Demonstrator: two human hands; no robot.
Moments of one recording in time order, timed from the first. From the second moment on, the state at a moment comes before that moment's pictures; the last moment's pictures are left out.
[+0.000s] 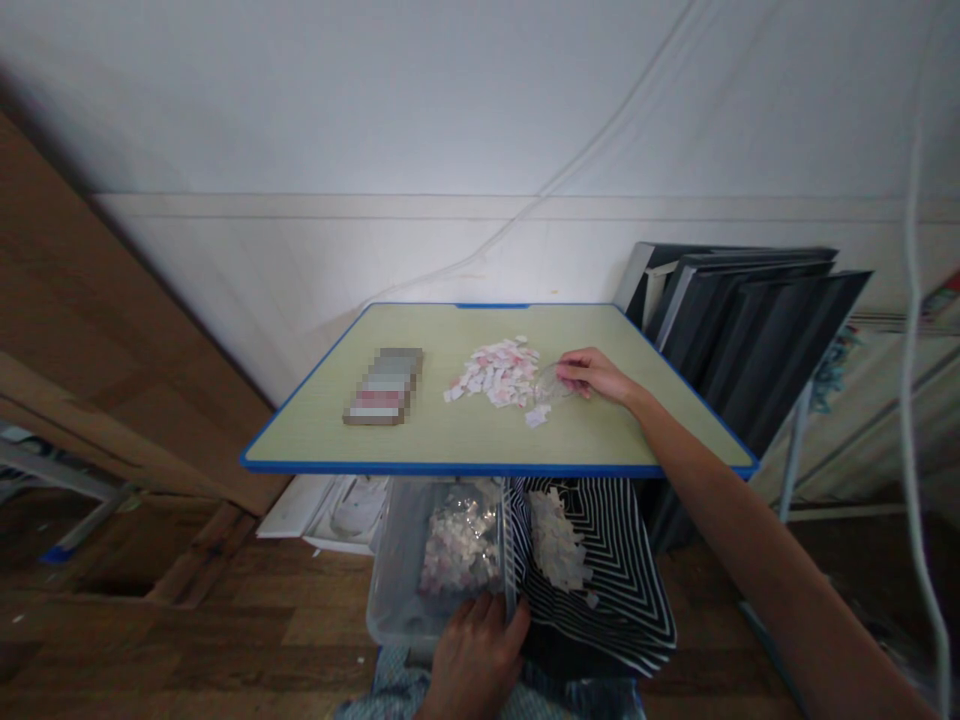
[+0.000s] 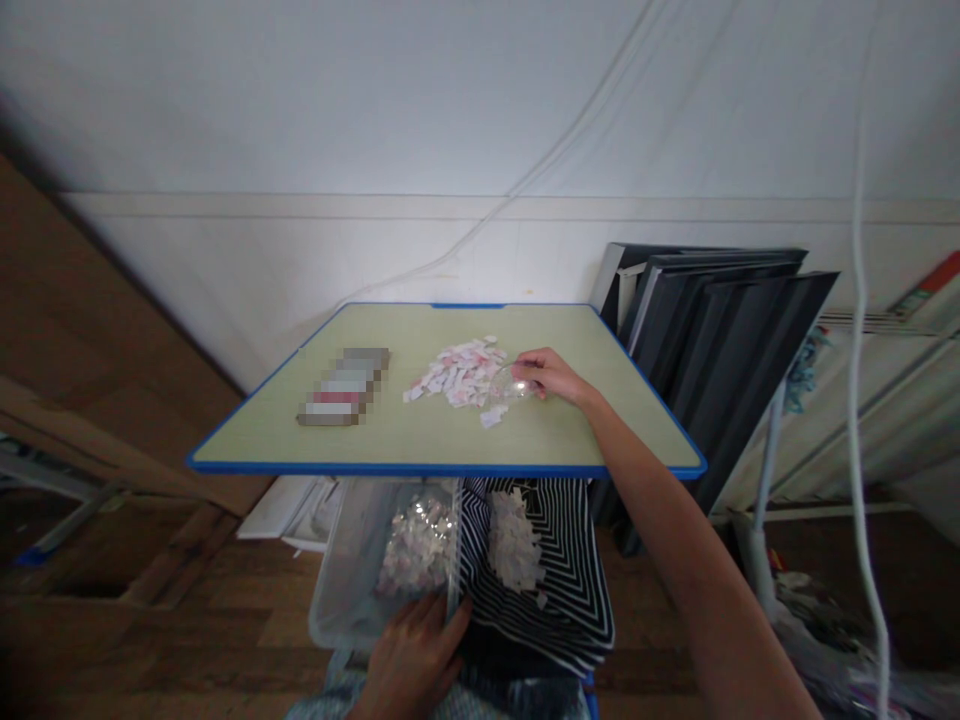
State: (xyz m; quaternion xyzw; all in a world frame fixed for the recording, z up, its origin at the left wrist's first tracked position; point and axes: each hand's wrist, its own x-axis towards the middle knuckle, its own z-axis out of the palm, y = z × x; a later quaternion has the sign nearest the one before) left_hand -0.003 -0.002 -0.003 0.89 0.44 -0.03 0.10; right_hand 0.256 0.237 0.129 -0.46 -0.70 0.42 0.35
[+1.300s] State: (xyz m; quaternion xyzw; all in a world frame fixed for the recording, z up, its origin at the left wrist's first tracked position) left_hand -0.003 -0.001 -0.003 0.89 0.44 -0.03 0.09; right_hand 0.244 0.226 0.135 -0.44 -0.74 0.42 0.28
